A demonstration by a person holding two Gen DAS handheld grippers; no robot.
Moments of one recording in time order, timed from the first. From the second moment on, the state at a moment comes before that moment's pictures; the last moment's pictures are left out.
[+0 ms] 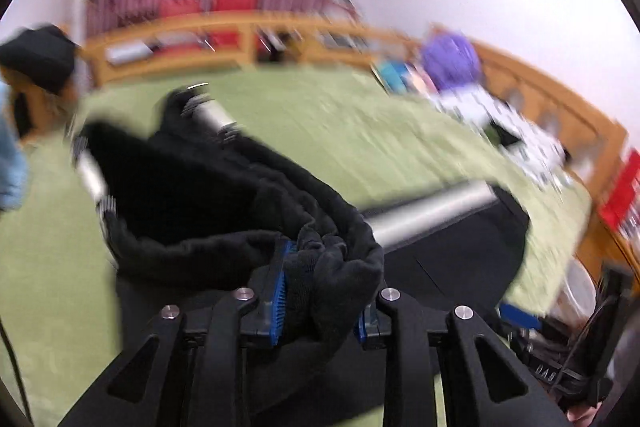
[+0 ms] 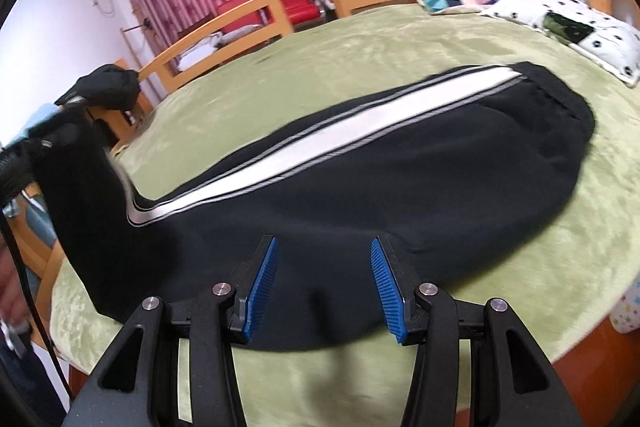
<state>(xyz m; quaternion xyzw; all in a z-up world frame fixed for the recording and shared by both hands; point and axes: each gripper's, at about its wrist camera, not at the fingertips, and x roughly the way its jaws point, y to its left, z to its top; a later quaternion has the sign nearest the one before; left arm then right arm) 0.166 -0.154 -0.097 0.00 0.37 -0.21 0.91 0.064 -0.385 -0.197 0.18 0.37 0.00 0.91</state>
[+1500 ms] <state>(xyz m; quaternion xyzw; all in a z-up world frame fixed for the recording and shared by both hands) 0.136 0.031 -0.210 -0.16 0.49 -0.09 0.85 0.099 -0.276 -0.220 0.10 0.42 0.17 0.89</state>
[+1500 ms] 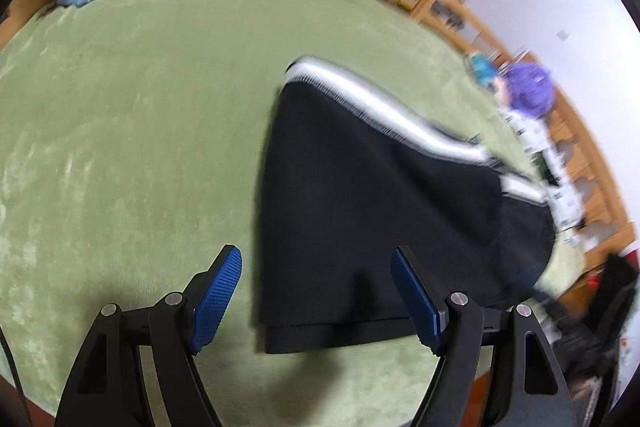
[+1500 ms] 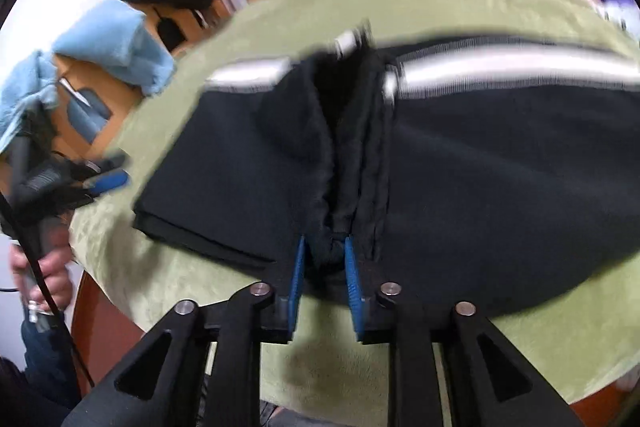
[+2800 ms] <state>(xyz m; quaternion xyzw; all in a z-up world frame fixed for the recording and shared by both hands) 0.150 0.027 -0.214 -0.16 0.53 -0.11 0.83 0.216 -0.283 -0.263 0.16 0.44 0.15 0.87</state>
